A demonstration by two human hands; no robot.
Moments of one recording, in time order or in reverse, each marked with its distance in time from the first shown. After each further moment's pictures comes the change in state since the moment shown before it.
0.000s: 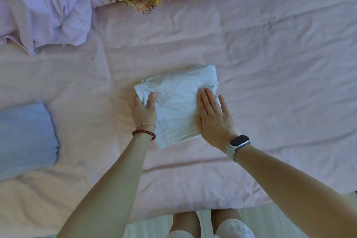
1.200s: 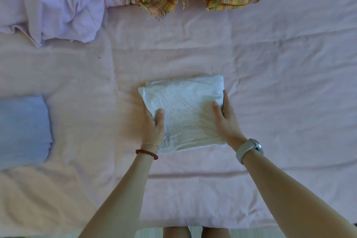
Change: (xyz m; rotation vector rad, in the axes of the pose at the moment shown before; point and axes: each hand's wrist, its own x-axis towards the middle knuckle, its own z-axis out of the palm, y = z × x) left_hand -0.013 -0.037 0.011 -0.078 -0.188 0.112; right_hand 0.028 0.026 -0.011 1.211 -0.153 0.573
